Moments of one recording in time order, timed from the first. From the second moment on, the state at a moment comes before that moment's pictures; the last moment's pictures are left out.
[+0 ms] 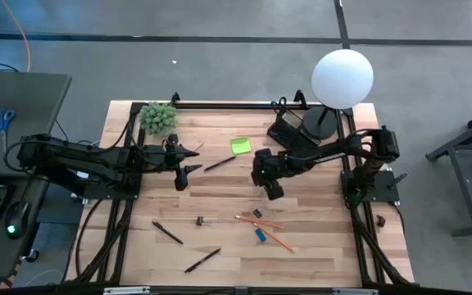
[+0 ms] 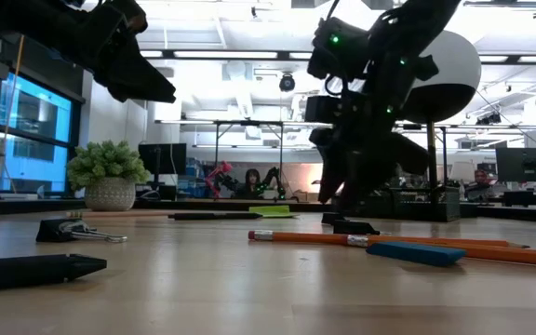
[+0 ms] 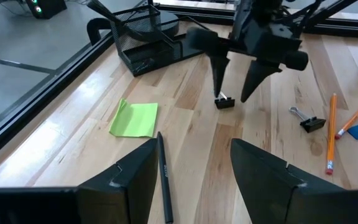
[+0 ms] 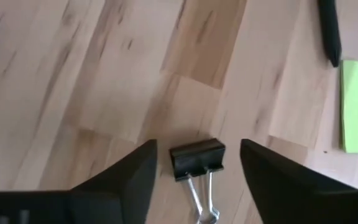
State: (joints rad) left arm 0.08 0.85 0.44 -0.04 -0.31 -0.11; right arm -0.04 1.76 0.97 -0.31 0.08 -0.38
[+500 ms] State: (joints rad) left arm 0.08 0.85 0.44 -0.04 -0.31 -0.11; right arm -0.11 1.80 0.97 -0.31 0.01 -0.39
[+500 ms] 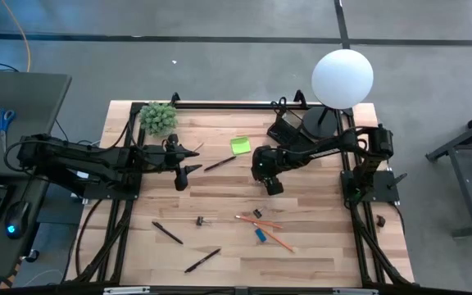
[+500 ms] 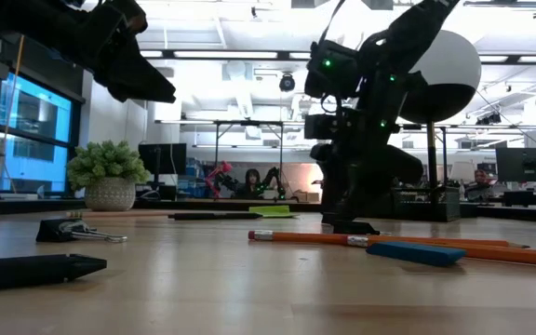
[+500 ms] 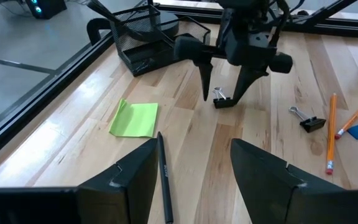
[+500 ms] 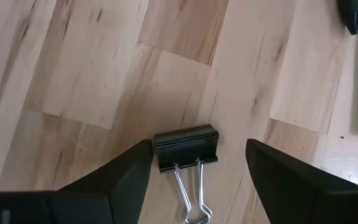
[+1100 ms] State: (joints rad) left arm 0.08 0.85 0.44 -0.04 -0.31 -0.11; right arm -0.09 1.80 0.97 -0.31 -0.03 -0.39
